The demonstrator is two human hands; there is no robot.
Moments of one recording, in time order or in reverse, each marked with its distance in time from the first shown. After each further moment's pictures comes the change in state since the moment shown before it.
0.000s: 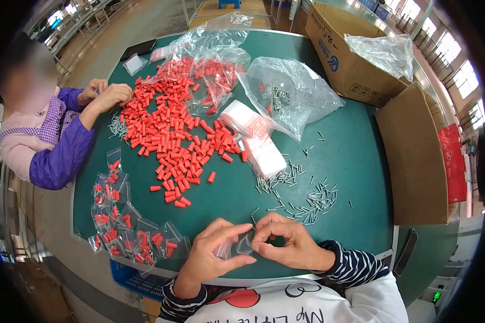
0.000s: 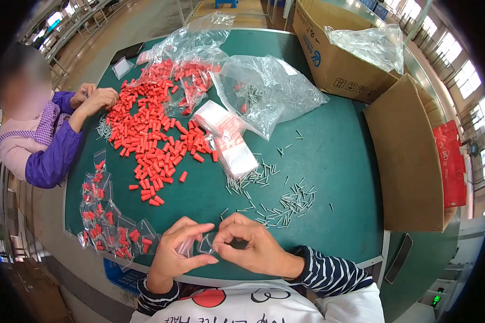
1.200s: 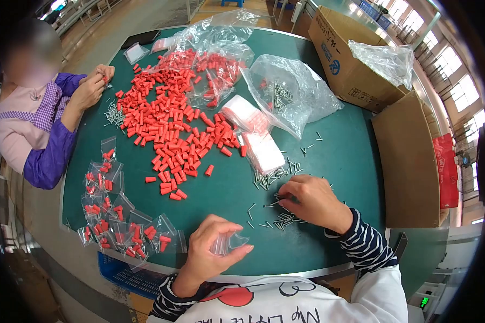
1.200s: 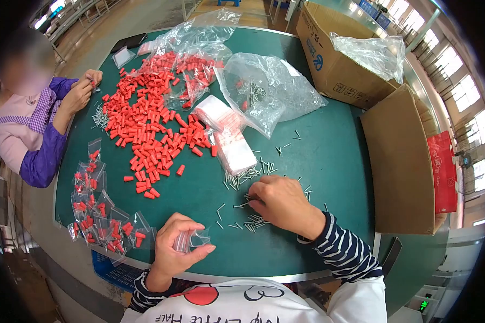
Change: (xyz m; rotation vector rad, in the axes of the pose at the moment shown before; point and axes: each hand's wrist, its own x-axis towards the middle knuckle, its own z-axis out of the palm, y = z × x) left_hand -0.006 -0.009 0.014 0.097 0.223 0.099; right_hand 0.037 -0.013 -0.073 -1.141 -0.074 -0.130
